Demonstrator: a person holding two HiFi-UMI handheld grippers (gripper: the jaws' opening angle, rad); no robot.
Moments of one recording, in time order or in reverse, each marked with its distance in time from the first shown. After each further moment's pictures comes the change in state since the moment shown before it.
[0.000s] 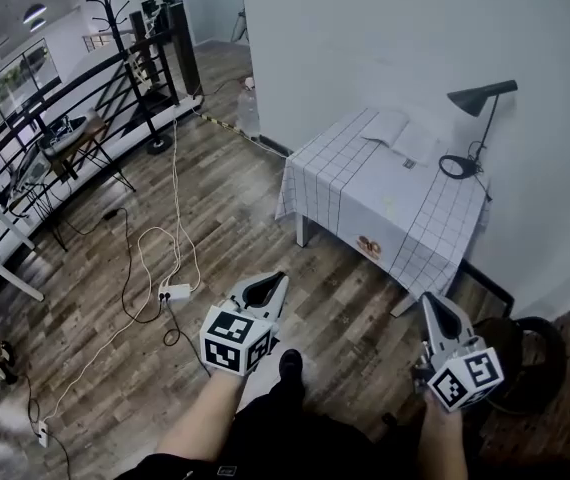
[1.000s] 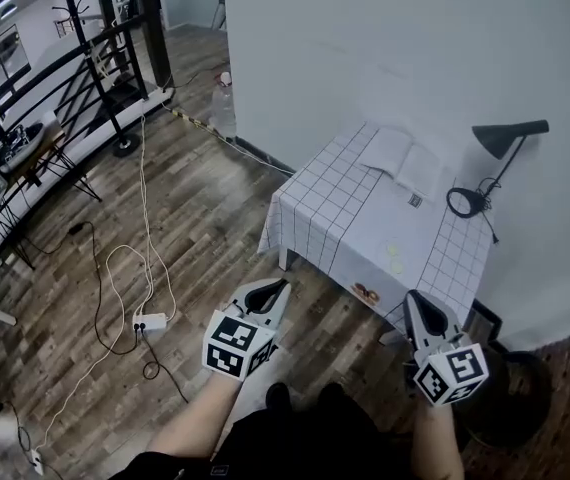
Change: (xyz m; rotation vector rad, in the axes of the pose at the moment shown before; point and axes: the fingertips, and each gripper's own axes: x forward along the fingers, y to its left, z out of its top) left arm 0.199 0.159 0.036 -0.014 0.059 -0.117; right arm 0.262 -0.083 0.003 -0.097 0.149 -0.076
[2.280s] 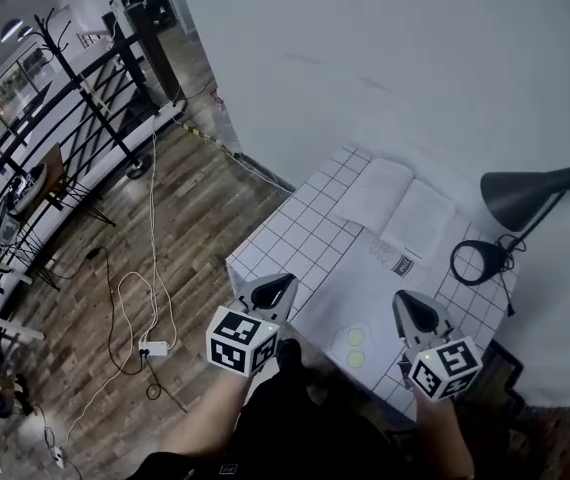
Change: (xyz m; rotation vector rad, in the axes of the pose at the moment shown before) left arm 0.343 0.024 0.105 -0.012 0.073 0.100; right arm 0.201 -0.302 -0.017 0.104 0.058 0.186
